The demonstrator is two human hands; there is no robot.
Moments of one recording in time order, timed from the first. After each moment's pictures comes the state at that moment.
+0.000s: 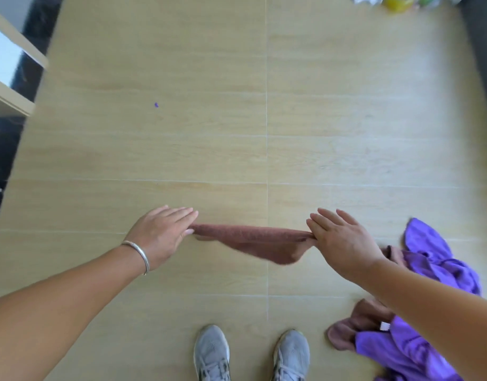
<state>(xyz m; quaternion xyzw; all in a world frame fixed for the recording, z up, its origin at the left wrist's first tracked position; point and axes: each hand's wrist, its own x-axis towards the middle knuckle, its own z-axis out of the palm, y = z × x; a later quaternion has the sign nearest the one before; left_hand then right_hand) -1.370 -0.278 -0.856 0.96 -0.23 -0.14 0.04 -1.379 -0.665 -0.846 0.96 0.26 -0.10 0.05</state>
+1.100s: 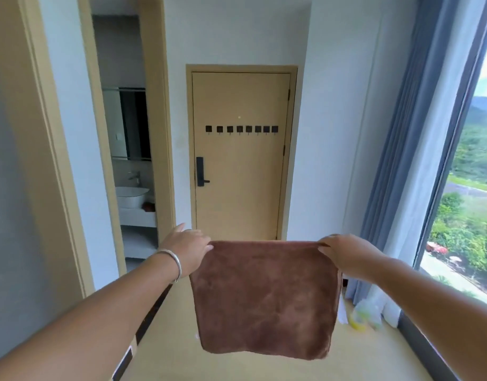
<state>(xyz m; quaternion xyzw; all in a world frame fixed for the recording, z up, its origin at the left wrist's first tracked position) -1.270 -0.184 -0.010 0.98 -0.07 0.12 -0.10 -1.244 -0.548 0.005 0.98 0.17 0.11 0.04</state>
